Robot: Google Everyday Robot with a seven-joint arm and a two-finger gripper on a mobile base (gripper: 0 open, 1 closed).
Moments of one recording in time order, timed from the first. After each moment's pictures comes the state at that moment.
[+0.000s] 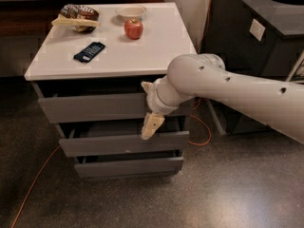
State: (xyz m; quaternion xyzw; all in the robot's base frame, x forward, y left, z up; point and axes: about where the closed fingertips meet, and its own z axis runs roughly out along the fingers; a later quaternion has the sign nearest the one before) arm 0.593 0.000 0.754 -0.70 0.65 0.02 0.31
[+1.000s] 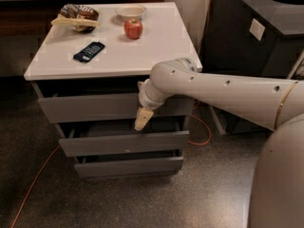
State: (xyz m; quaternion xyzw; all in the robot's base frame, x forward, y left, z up) arm 0.680 0.020 0.689 -0.68 0.67 0.00 0.30
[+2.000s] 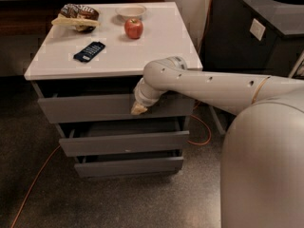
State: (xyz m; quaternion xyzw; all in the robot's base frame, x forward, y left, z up) arm 0.713 0.035 0.664 -0.67 0.69 0.01 0.29
